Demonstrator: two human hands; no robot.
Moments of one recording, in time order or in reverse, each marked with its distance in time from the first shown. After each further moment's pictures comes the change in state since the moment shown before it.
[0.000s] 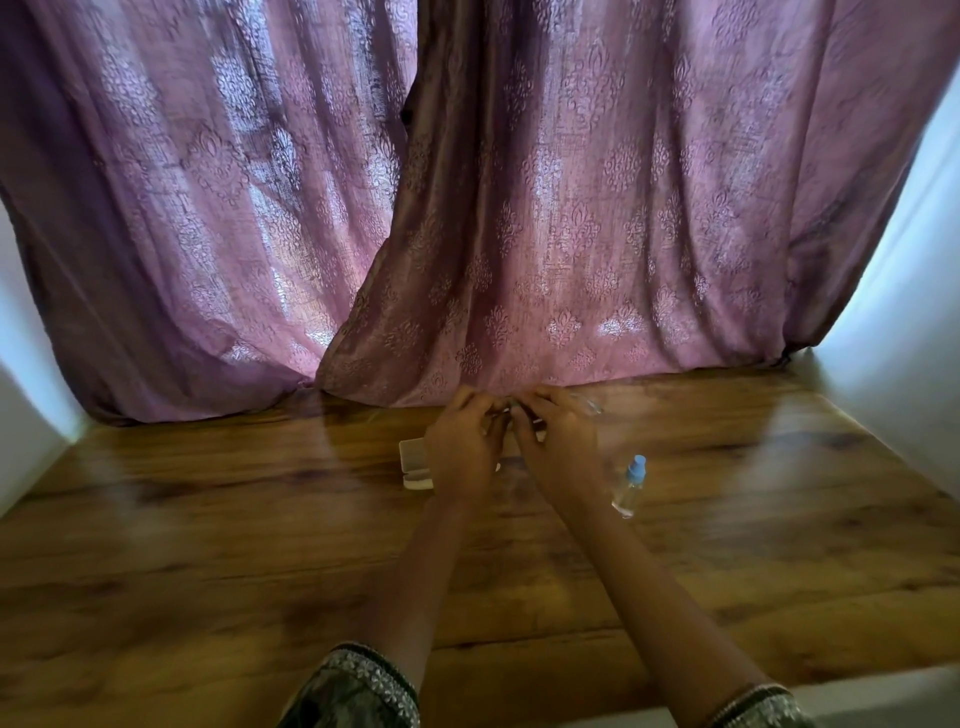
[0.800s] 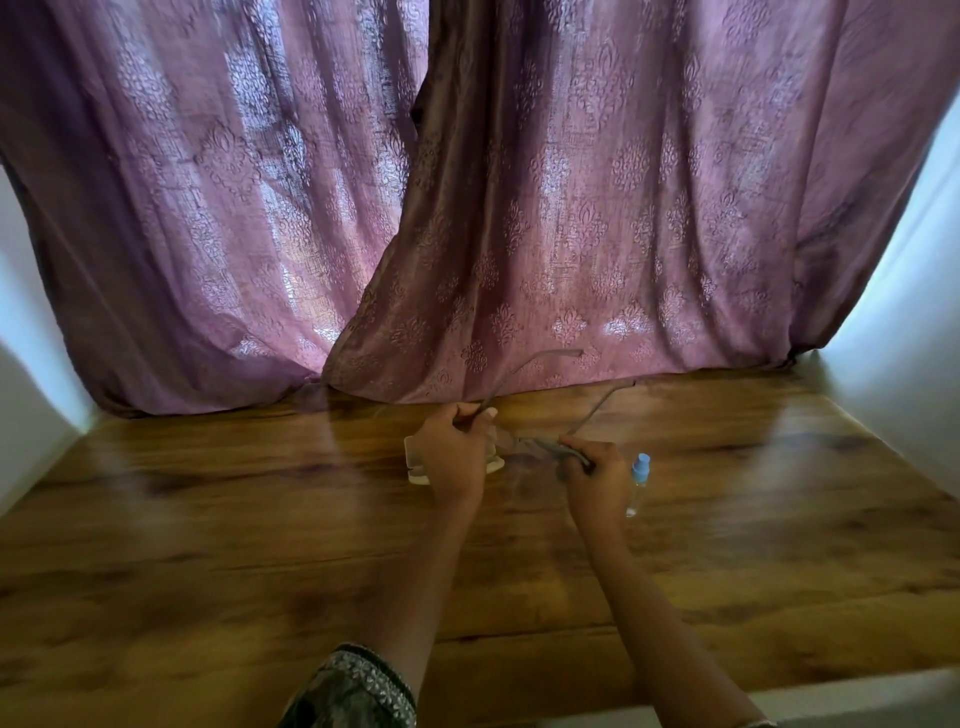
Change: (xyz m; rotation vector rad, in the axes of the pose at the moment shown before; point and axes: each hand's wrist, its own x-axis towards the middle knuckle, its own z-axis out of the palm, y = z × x) left_hand -0.004 -0.005 -0.001 -0.361 0.110 -0.446; right_hand -0.039 0.046 0.005 0.169 0.034 0.562
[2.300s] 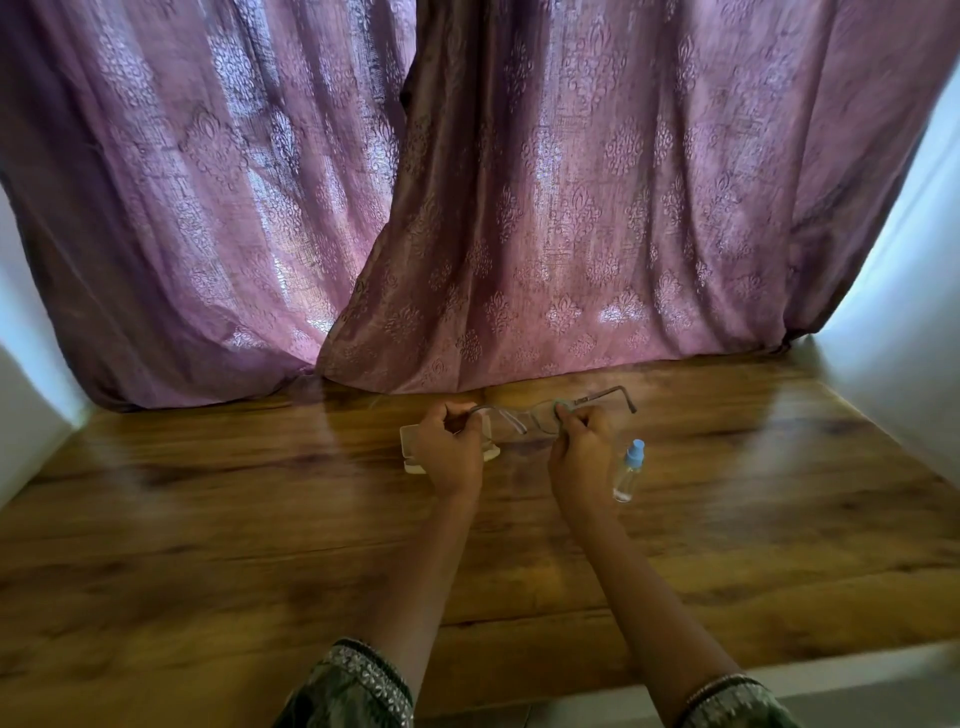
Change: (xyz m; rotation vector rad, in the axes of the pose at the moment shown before) left_hand -0.011 -0.001 0.004 -0.129 0.086 -0.108; right_hand 0.004 -0.006 0.005 -0.349 0.009 -0.302
